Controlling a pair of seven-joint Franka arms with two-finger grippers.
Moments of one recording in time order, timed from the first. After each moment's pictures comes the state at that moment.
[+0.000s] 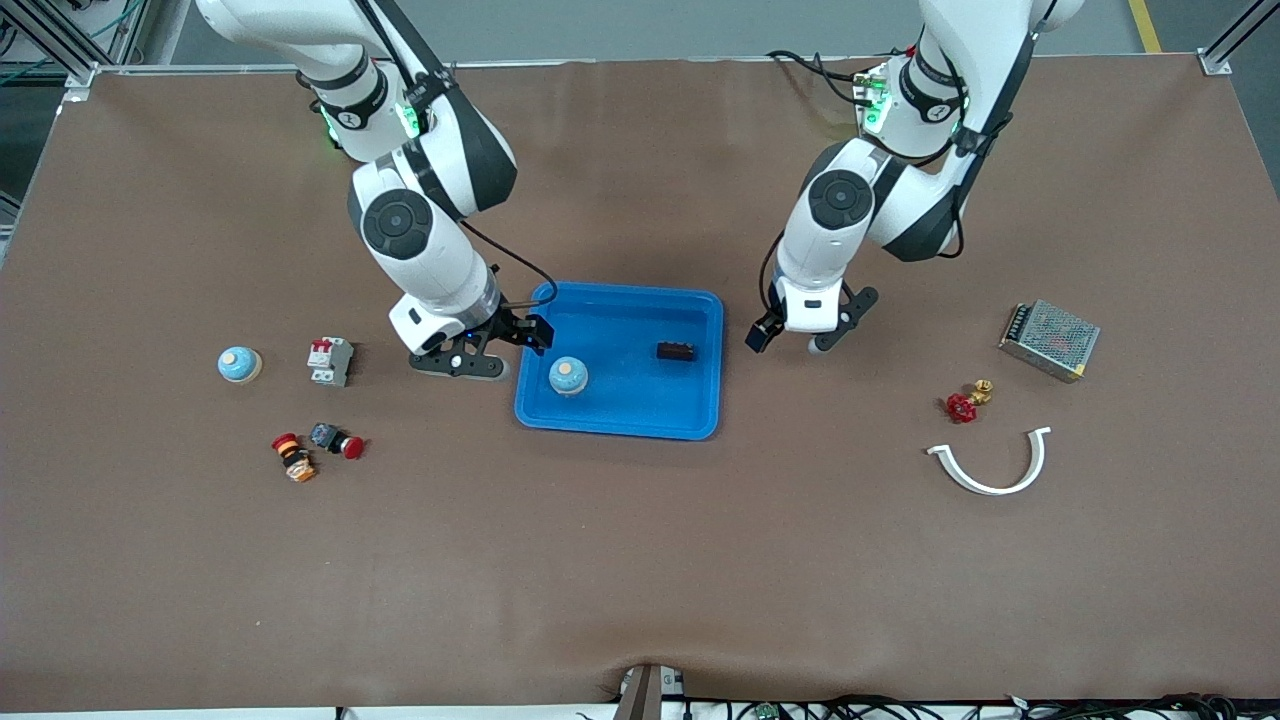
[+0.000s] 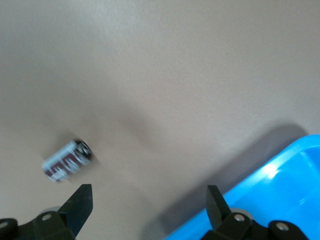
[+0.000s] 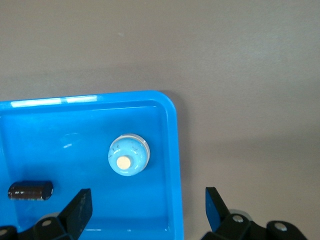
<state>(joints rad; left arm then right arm) -0.52 0.29 -0.10 -2.19 0.03 2.53 -1.49 0.53 0.31 0.01 -1.95 0.12 2.31 0.62</state>
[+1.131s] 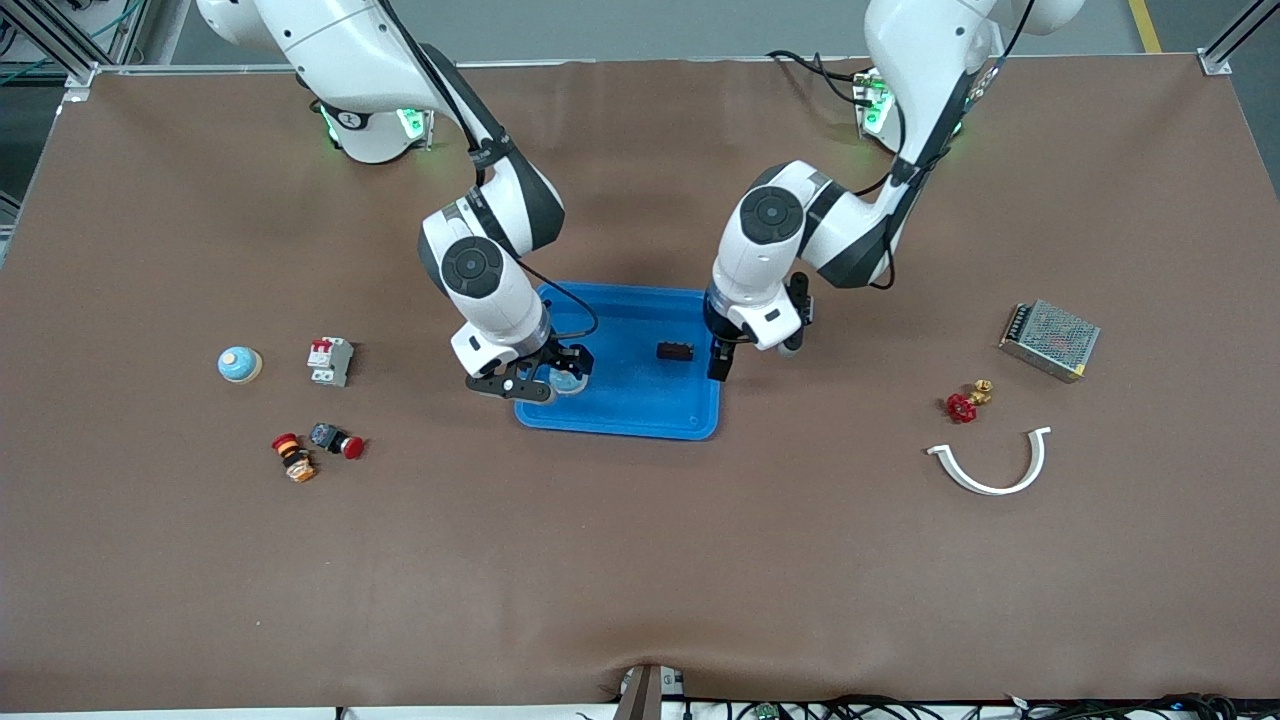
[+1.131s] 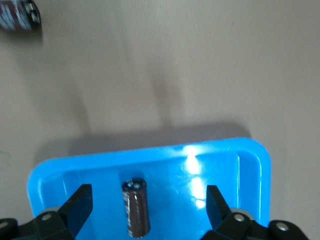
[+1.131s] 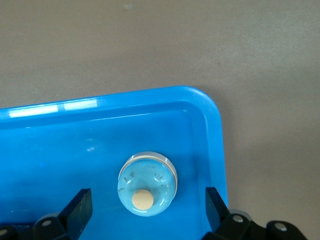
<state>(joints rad) -0.61 0.48 -0.10 -1.94 0.03 2.53 -2.12 0.60 0.52 0.00 -1.88 0.12 2.46 0.71</state>
